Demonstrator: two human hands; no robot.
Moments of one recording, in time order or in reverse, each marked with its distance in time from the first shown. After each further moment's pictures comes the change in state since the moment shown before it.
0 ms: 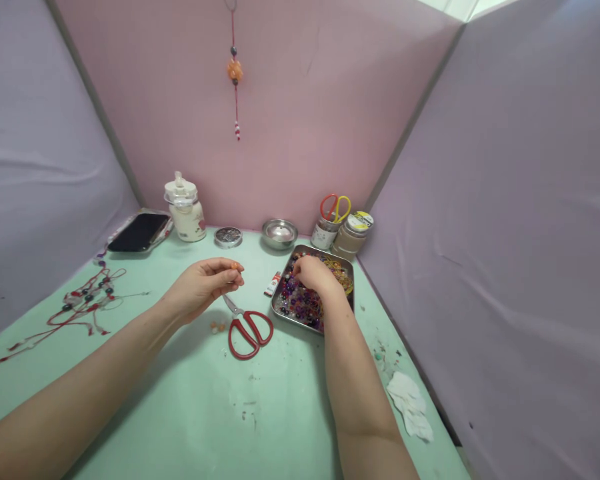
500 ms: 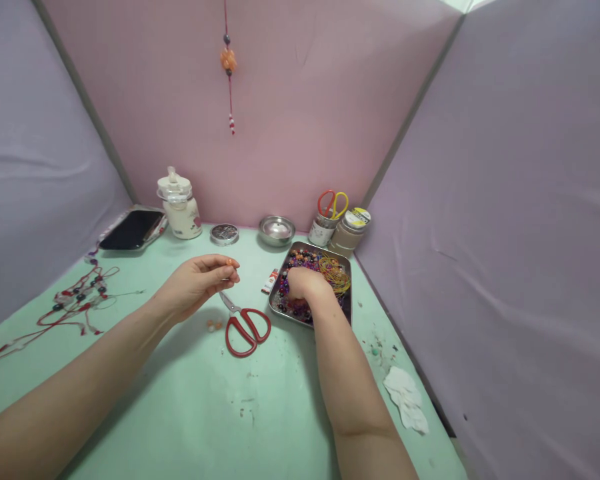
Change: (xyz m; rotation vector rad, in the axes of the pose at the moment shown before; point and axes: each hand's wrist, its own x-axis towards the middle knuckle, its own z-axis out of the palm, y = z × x) left_hand -0.001 0.003 -0.001 0.018 0.002 -0.003; right_hand -0.009 -0.032 0.005 -0.260 -0.359 0.130
